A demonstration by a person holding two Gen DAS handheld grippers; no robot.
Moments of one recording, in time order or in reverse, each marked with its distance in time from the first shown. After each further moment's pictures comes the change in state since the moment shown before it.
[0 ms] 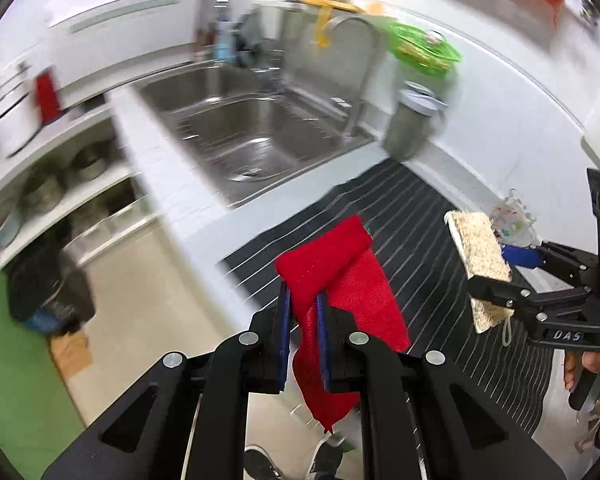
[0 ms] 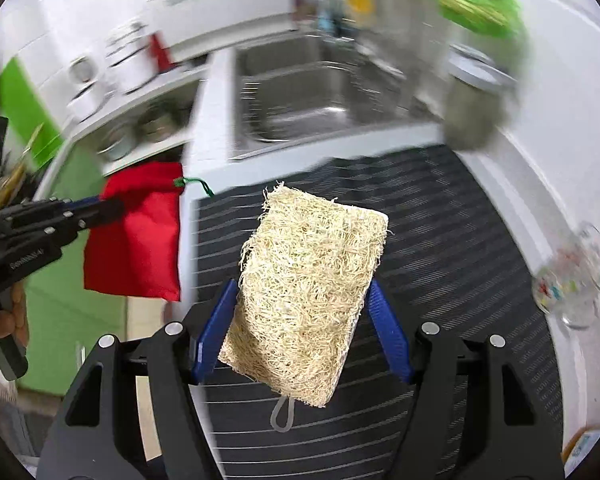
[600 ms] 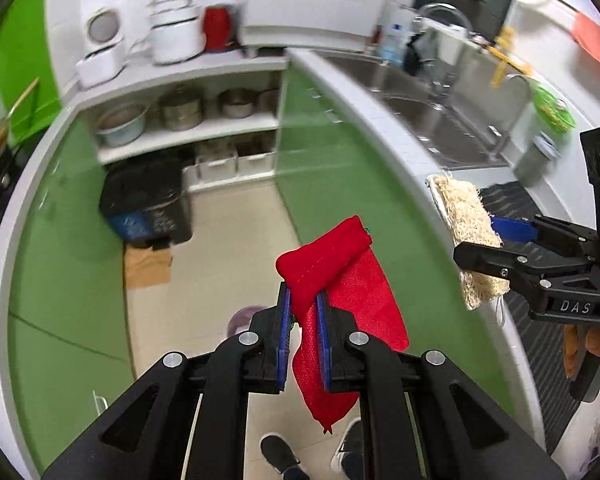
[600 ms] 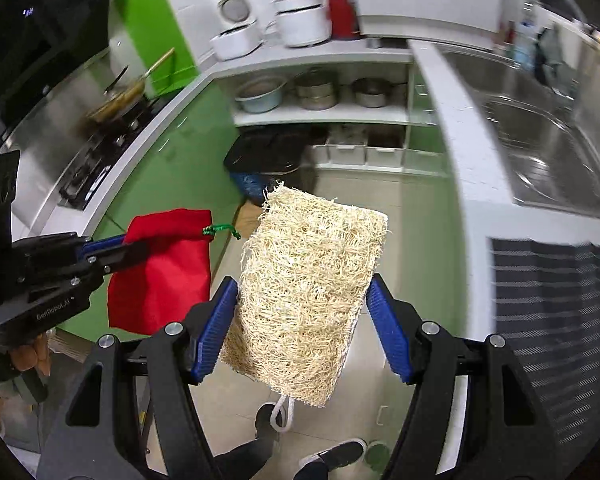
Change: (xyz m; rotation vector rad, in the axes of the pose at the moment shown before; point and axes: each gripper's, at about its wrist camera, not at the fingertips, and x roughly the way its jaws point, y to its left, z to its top) left arm -0.118 0.220 -0.143 -0.305 -0.003 0.253; right arm 0.080 0.296 0.013 -0.305 0.068 0.293
